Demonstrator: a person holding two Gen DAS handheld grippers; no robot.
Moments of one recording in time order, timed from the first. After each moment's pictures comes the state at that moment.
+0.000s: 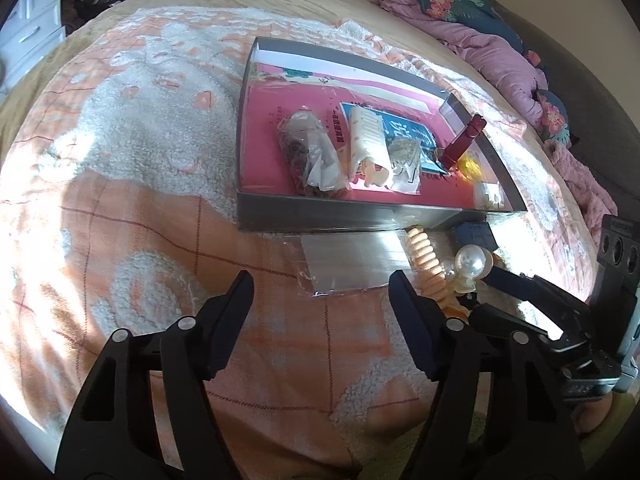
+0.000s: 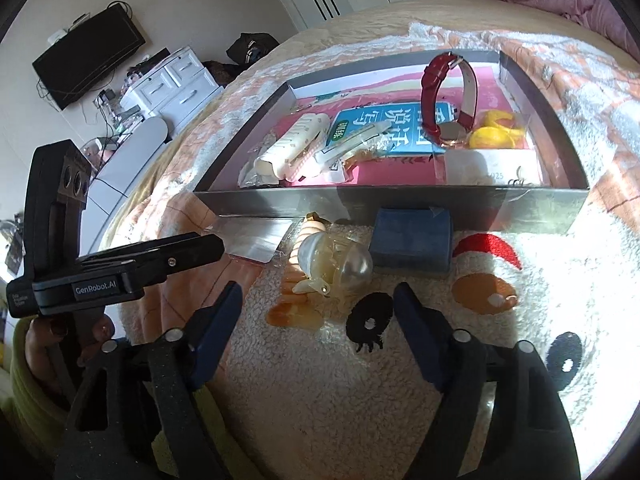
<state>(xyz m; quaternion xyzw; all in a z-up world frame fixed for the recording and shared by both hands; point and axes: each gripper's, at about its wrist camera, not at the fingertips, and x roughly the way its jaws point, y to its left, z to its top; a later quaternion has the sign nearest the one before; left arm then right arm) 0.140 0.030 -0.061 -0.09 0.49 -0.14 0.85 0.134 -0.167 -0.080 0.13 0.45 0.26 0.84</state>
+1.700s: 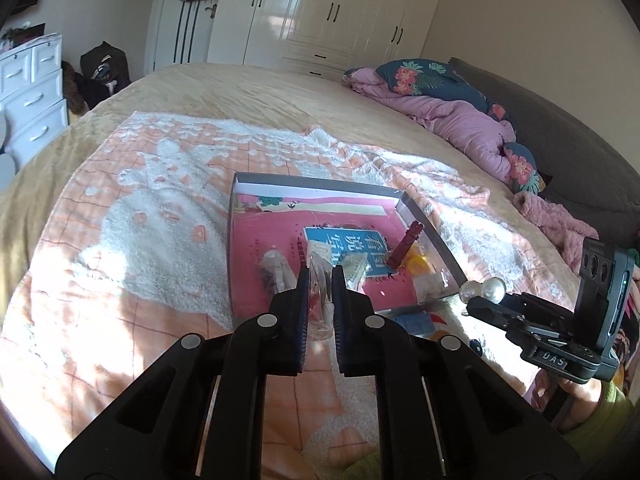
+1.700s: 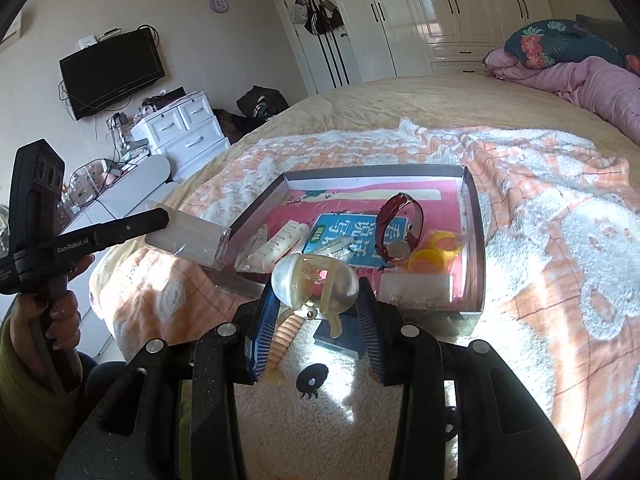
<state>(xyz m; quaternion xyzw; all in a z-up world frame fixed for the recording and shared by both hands) 0.127 0.027 0.025 -0.08 0.34 -0.15 0.92 0.122 -0.220 -0.005 0.07 0.33 0.24 0.91</state>
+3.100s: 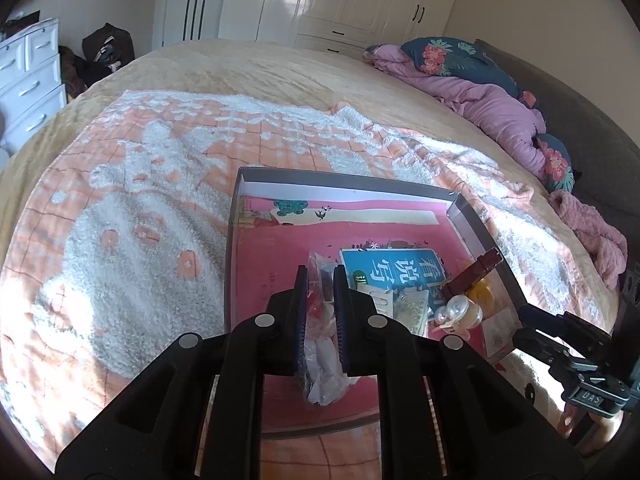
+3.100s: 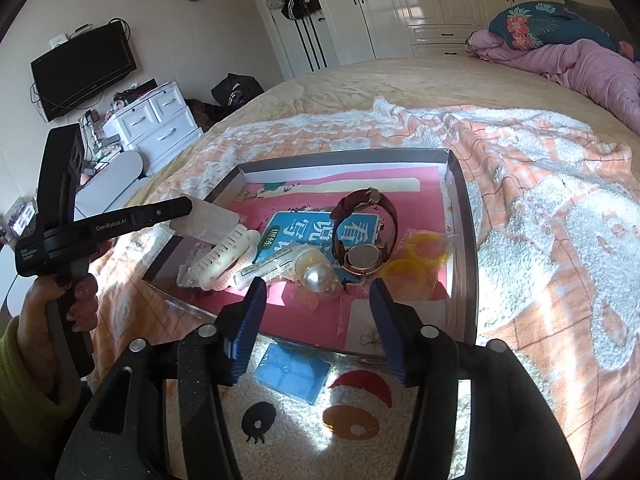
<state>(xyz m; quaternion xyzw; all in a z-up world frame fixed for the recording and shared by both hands) 0.225 0.020 -0.017 -0.07 0.39 -0.13 0.91 0.176 -0.222 -0.039 0.08 0.36 0.21 0.90</state>
